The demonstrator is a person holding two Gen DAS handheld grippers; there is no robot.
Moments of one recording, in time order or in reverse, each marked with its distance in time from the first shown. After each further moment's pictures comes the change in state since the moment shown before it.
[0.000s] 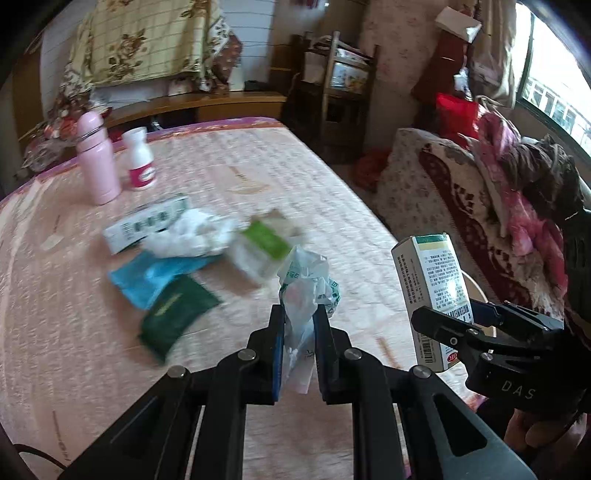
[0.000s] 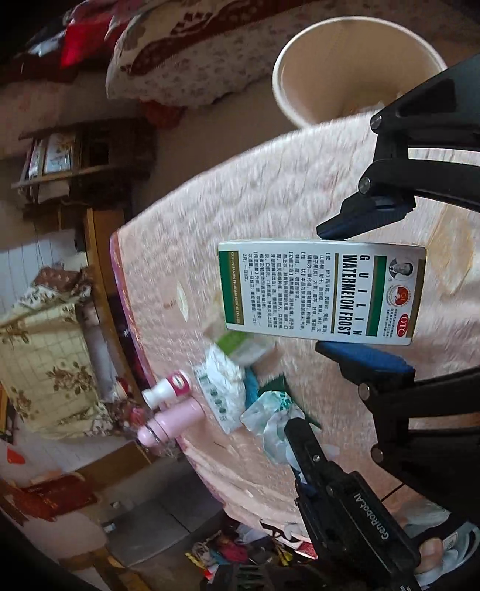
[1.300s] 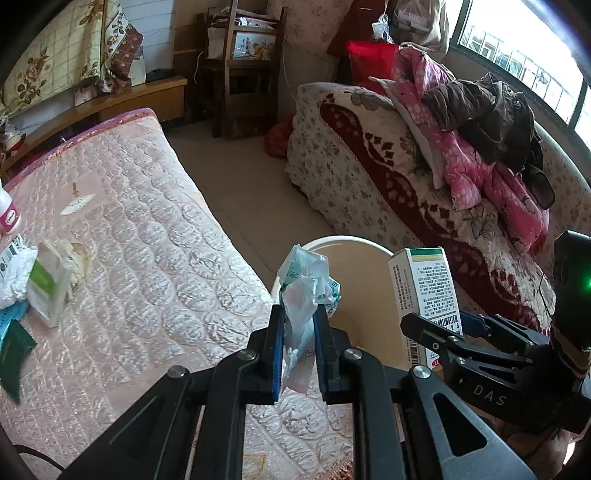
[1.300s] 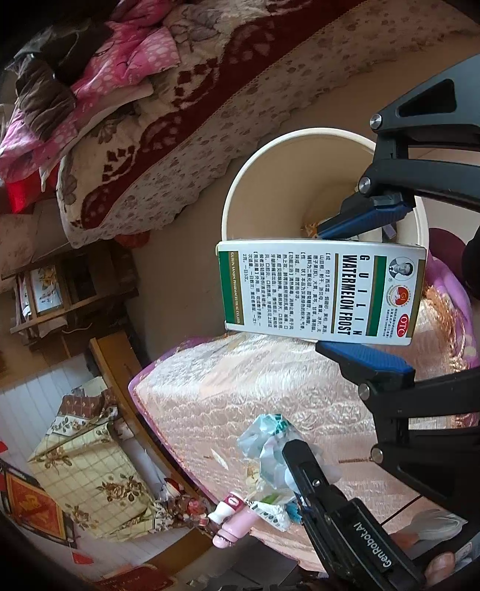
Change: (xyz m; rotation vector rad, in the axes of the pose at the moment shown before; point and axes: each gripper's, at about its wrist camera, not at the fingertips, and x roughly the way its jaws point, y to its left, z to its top) left arm 0.082 -0.184 0.012 0.173 0.115 -0.187; right arm -0.061 -0.195 -0.045 0.288 -0.013 -0.236
